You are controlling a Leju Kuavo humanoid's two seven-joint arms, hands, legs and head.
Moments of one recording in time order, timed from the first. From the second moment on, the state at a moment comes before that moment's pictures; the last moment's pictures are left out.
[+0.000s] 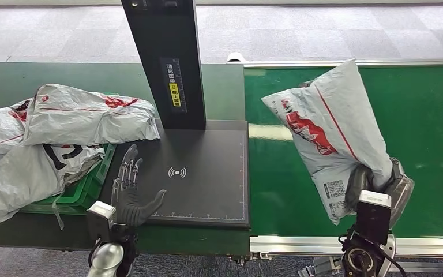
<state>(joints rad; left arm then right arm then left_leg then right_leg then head) -0.09 -0.17 -0.13 -1.26 -0.16 0.07 -0.68 -0.05 0.15 -0.11 -1.60 0.48 -0.43 -0.54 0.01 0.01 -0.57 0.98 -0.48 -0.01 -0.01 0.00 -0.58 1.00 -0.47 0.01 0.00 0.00</state>
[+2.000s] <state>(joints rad) -0.06 -0.12 -0.29 -1.29 -0.62 0.15 -0.52 -0.23 0.07 0.31 -1.15 0.36 0.05 -0.37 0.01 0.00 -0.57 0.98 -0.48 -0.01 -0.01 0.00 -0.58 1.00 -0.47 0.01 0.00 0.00</state>
